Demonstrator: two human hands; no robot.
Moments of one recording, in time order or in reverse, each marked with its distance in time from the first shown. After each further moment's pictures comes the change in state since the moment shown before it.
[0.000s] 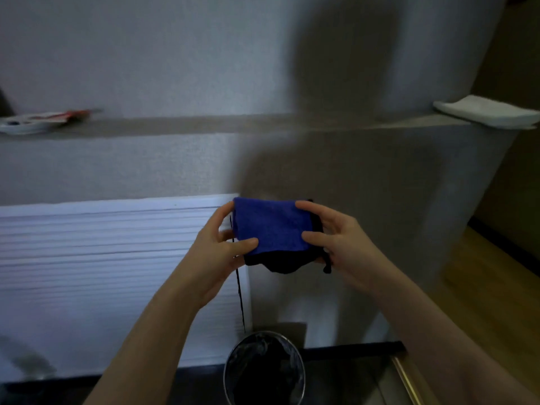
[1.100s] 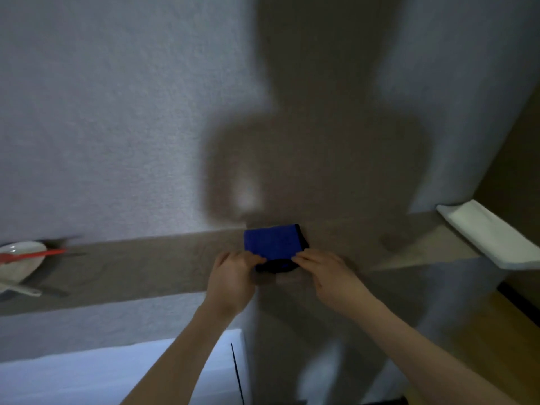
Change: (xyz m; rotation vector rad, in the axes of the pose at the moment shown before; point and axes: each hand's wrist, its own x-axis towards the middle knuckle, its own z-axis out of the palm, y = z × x) left_hand 0.206 0.130 0.008 1.391 -0.060 0.367; right_hand 0.199 -0.109 -0.047 -1.409 -0.141 -0.087
